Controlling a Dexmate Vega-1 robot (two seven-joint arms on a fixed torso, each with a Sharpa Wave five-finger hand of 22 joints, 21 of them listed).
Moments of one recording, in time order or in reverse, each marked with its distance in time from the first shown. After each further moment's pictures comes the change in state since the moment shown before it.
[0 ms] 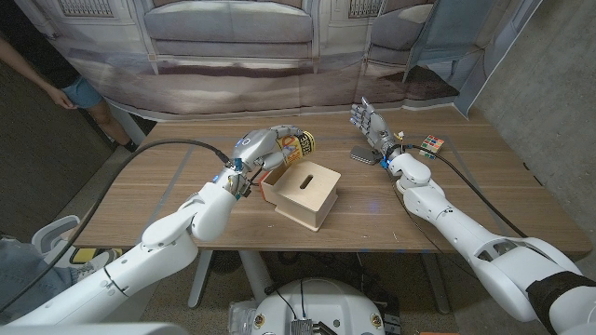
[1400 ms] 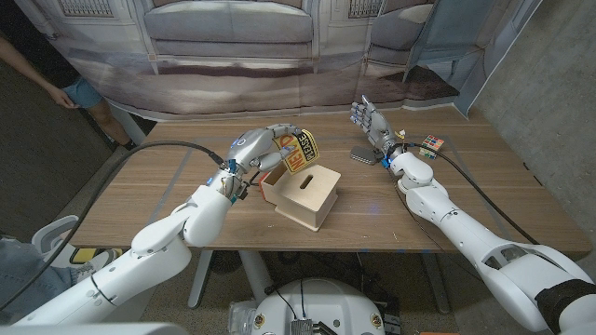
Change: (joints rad) left arm 0.078 0.013 -0.067 -0.058 -0.016 -0.013 0.015; left_hand -0.026 -0.010 -0.010 0.004 0.000 -0.021 0.004 -0.008 0.000 -0.018 -0.007 -0.004 0.000 -0.014 0.004 0.000 0.000 -0.007 0.007 -0.008 0.000; right arm -0.035 -0.035 0.001 -0.099 -0.011 -0.030 -0.030; right_hand 0.005 0.005 -0.003 -0.003 0.000 0.000 0.000 0.000 0.000 0.000 0.000 -0.008 0.000 0.000 0.000 0.000 0.000 0.000 0.000 0.000 0.000
